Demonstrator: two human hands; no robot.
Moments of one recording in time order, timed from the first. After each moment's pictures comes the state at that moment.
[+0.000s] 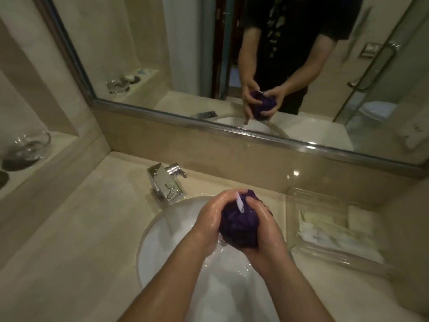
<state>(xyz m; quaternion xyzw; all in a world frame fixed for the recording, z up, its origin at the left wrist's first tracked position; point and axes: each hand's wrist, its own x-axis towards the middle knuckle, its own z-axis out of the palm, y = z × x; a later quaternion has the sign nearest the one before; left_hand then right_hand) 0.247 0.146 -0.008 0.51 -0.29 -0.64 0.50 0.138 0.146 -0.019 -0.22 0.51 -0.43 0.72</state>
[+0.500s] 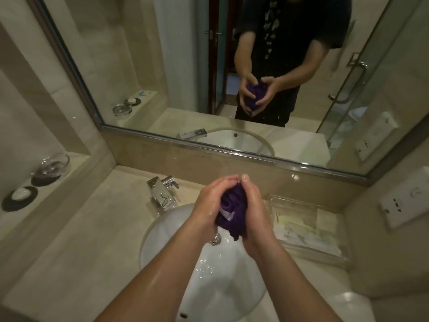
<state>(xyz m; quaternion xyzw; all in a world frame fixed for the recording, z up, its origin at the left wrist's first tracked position) 0.201 0.154 0.103 0.52 -0.24 -0.63 0.53 0.108 0.151 0.088 -0.31 0.49 -0.47 0.66</state>
